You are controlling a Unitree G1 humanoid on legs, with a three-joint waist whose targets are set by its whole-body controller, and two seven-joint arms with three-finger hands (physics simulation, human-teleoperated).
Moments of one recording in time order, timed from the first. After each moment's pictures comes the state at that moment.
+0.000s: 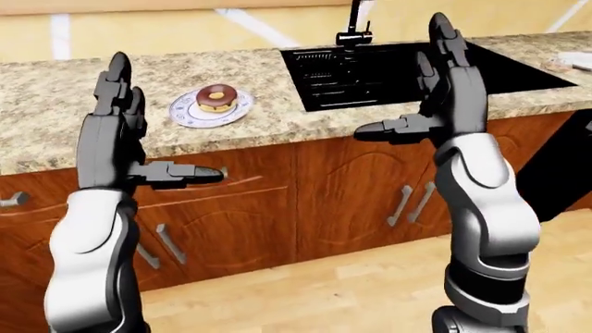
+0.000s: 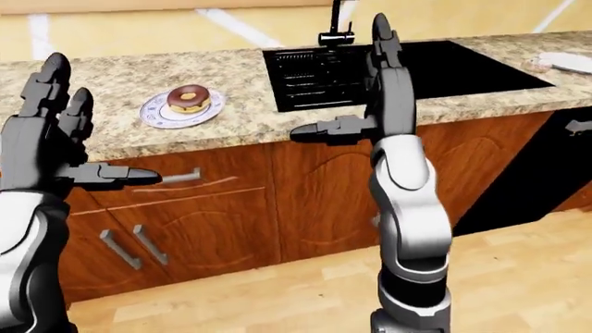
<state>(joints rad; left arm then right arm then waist) -0.39 0.31 0.30 -0.58 -0.01 0.68 -0.11 -0.65 -0.20 -0.13 -0.41 0.09 0.72 -0.06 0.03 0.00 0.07</state>
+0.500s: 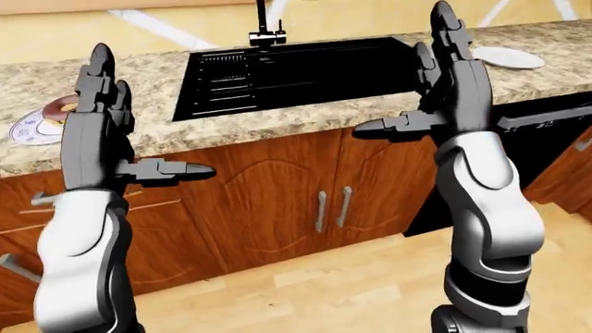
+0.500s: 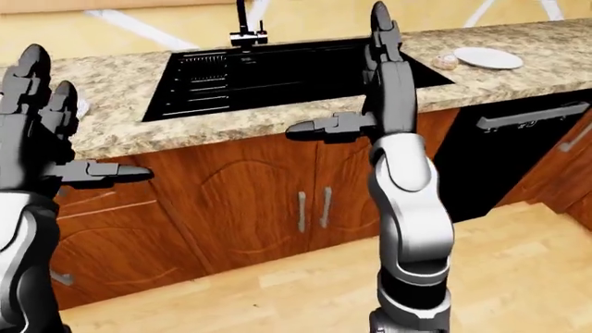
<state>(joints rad) -0.38 0.33 0.32 -0.59 -0.03 0.65 -0.09 -0.66 -0.19 -0.12 -0.45 0.10 0.71 -0.06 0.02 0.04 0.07</state>
